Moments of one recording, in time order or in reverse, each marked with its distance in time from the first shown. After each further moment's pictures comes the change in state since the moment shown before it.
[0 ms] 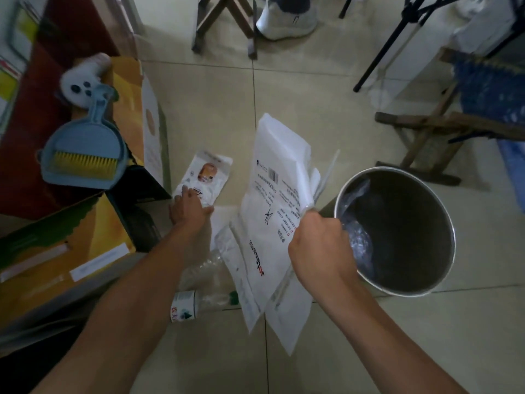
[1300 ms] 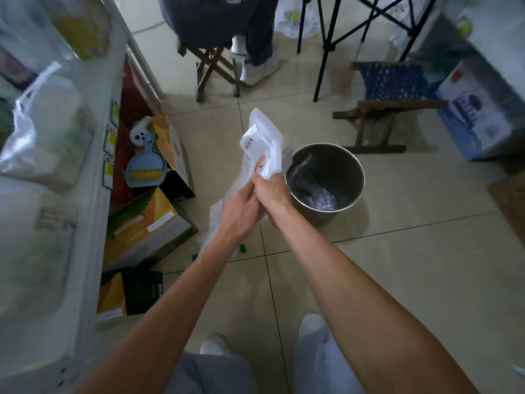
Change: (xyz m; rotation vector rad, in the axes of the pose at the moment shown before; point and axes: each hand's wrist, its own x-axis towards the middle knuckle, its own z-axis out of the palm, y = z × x) left_hand -0.399 0.124 -0.208 -0.658 -0.030 0.380; right_hand -0.127 0.030 -0.068 1.005 -0.025 0.102
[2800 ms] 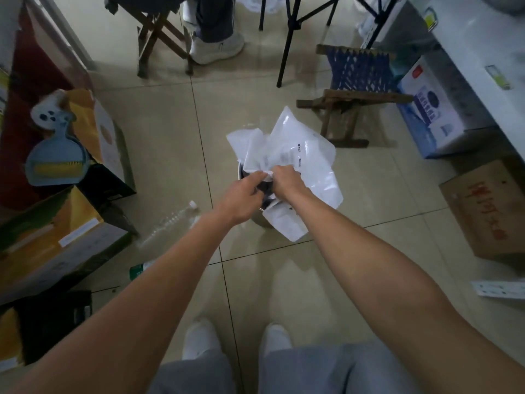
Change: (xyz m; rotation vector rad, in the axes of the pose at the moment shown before) left_hand 0.106 -0.004 0.096 0.178 -0.321 0.115; right_hand 0.175 0.094 -0.078 -0.973 -0.039 -0.175
